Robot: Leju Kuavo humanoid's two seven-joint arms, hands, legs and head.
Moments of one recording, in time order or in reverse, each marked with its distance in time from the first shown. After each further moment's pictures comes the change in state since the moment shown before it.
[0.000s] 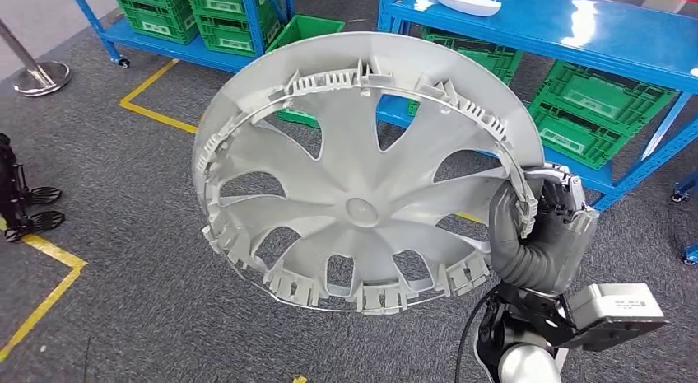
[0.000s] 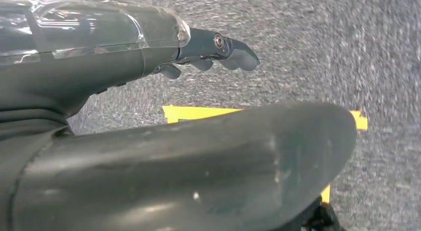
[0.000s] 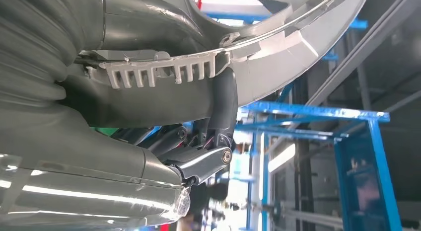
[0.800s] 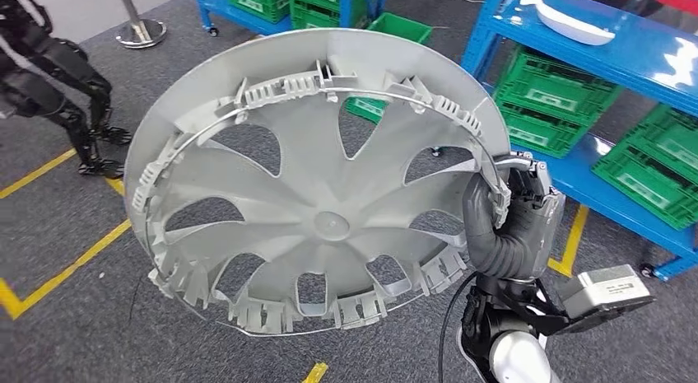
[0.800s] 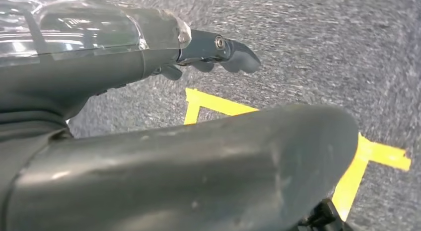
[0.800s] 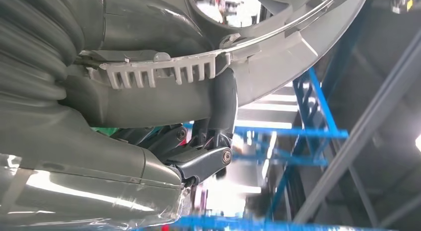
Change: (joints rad) left arm -0.002 0.026 -0.006 -0.002 0.002 0.005 -0.004; right arm -0.080 -0.061 0.103 0.015 -0.152 0.000 -0.042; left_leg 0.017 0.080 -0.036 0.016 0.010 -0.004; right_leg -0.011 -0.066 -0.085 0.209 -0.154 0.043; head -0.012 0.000
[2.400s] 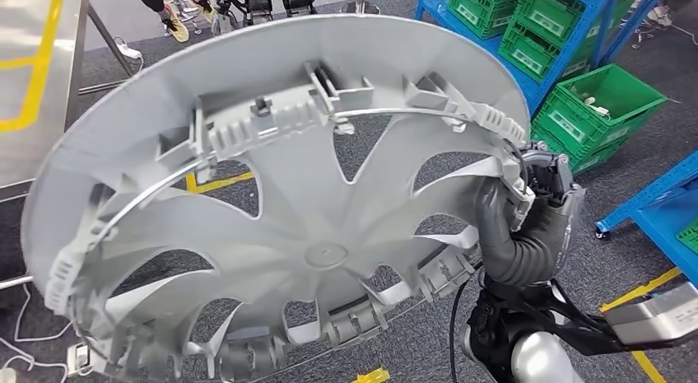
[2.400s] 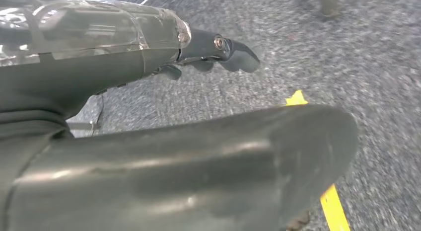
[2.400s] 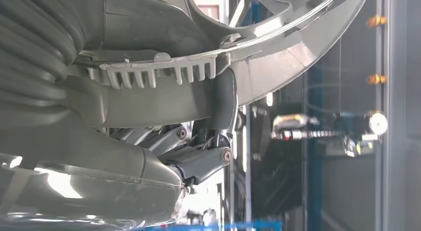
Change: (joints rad) left arm 0.012 0.066 0.111 0.004 0.266 0.069 -0.017; right arm -0.065 -0.080 0.066 -0.101 -0.161 0.047 -0.074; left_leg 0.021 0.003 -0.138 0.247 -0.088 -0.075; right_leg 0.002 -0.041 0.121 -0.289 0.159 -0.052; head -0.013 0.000
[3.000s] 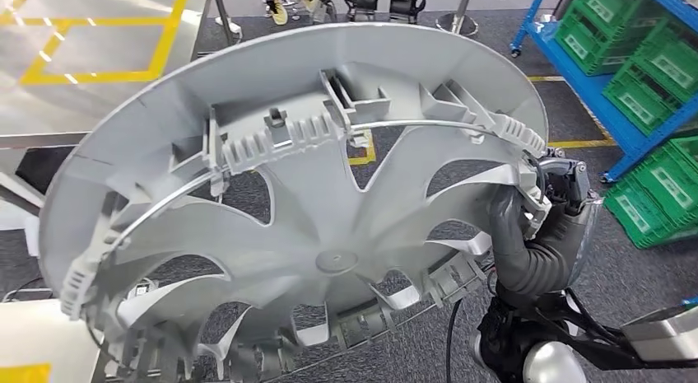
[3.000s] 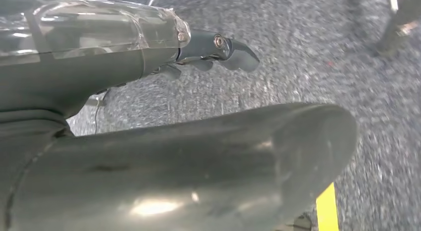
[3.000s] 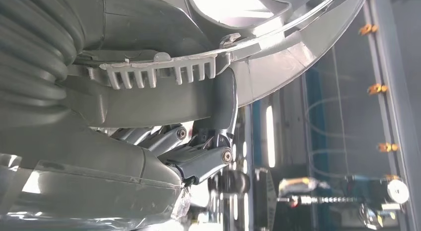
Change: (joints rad) left arm -0.003 0.002 0.006 0.004 0.000 0.000 -0.001; right arm 0.000 -0.014 0.000 -0.008 0.001 0.001 0.000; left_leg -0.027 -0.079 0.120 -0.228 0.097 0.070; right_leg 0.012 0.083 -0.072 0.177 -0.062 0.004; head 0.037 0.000
